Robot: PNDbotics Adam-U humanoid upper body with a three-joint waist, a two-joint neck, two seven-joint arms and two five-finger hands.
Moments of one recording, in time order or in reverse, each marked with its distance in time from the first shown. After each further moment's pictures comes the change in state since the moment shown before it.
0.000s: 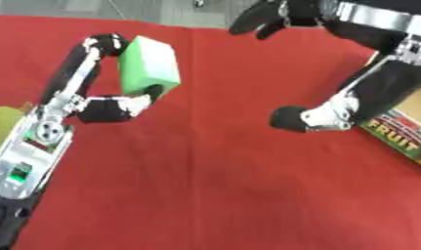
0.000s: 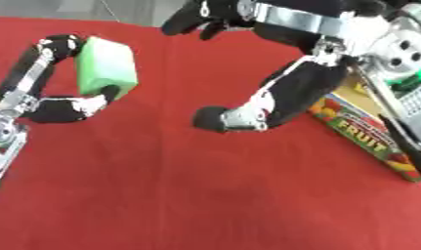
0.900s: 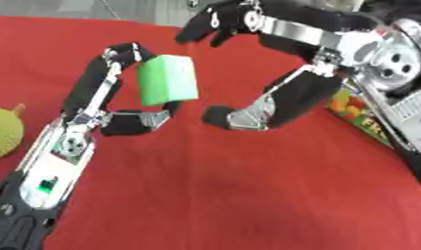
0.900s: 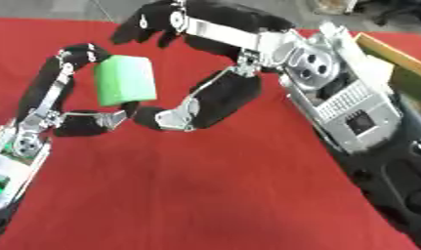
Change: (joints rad) left arm 0.007 -0.093 -0.018 0.019 -0.229 -0.109 0.090; right arm -0.028 0.197 0.062 0.107 0.228 0.055 -0.028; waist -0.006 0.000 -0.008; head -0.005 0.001
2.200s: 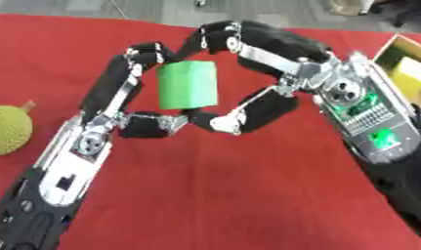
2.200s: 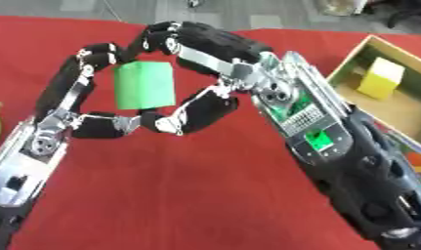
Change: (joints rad) left arm -0.020 -0.033 -0.021 -0.010 -0.014 0.008 0.015; right arm 0.042 0.087 0.018 0.100 0.227 -0.089 -0.086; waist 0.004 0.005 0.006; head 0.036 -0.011
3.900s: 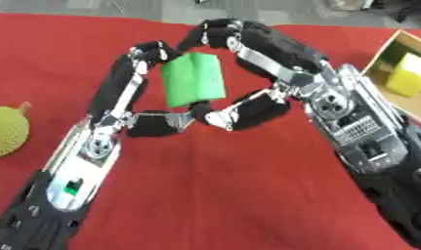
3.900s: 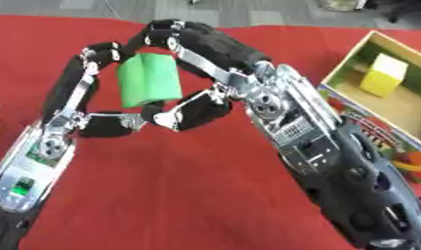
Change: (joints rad) left arm -0.005 -0.020 -0.015 -0.022 0.007 0.051 0.002; right arm 0.021 0.026 -0.003 0.013 0.067 0.002 -0.113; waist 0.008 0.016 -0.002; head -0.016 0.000
